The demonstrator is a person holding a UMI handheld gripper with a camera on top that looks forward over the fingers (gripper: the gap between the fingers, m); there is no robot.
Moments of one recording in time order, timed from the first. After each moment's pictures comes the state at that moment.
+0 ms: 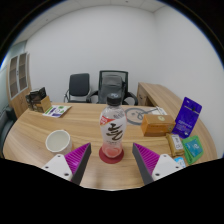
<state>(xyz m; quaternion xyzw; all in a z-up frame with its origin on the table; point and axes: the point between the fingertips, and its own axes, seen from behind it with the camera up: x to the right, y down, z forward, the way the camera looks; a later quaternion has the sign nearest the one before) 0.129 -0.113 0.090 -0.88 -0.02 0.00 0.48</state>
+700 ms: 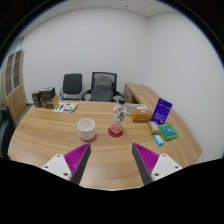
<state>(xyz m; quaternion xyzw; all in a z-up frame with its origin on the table) 0.055 -0.310 0.192 -0.88 0.03 -0.08 0.46</state>
